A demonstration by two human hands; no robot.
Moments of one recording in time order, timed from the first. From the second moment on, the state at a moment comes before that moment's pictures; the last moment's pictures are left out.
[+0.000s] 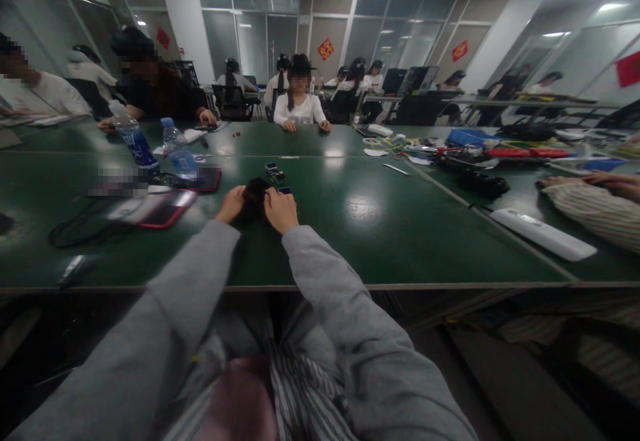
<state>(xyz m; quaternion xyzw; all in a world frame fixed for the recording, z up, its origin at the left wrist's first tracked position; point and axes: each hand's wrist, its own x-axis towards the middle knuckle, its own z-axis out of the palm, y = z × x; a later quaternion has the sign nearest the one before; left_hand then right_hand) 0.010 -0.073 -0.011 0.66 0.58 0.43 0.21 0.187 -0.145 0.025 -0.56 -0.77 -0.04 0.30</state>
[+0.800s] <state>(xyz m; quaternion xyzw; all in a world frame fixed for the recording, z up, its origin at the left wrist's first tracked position) 0.010 -0.075 -0.009 0.67 0.57 0.42 0.22 0.187 -0.145 0.025 -0.55 -0.77 -0.05 0.30</state>
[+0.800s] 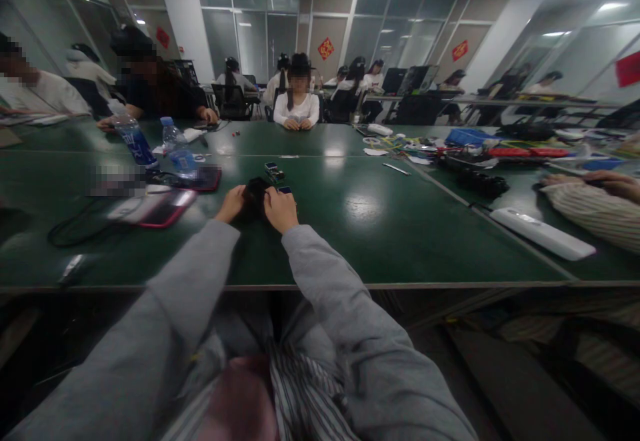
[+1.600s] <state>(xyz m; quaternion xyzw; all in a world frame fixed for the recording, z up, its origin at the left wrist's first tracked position) 0.011 -0.080 -0.004 0.67 0.57 0.43 0.23 0.187 -0.147 0.027 -0.56 -0.77 -0.04 0.29</state>
